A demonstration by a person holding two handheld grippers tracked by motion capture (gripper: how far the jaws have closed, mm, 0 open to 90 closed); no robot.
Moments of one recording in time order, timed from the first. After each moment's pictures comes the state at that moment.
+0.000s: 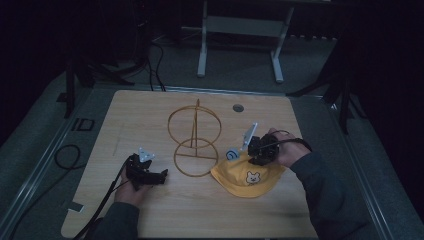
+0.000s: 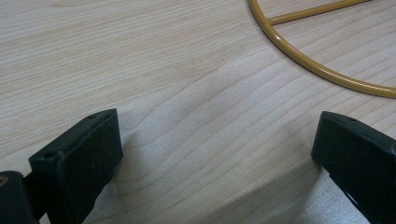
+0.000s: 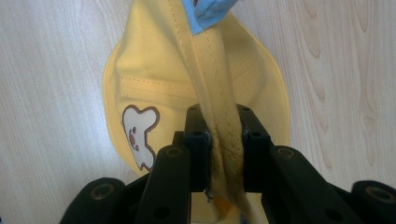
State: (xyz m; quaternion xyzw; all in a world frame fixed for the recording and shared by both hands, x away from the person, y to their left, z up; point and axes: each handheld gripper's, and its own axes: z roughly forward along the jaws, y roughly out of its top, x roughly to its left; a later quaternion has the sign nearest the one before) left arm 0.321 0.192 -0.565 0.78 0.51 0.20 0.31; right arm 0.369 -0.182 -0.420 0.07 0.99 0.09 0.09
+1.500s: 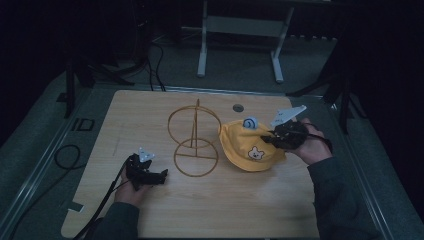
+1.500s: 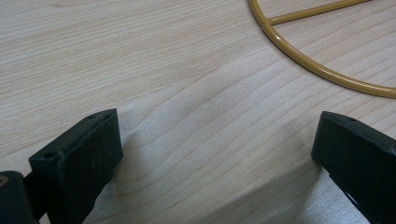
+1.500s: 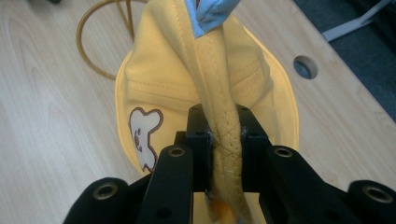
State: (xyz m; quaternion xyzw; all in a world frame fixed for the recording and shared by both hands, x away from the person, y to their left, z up) left arm 0.321 0.192 -0.565 0.78 0.51 0.20 0.31; right arm 0.374 -0.246 -0.374 0.22 0.92 0.29 0.18
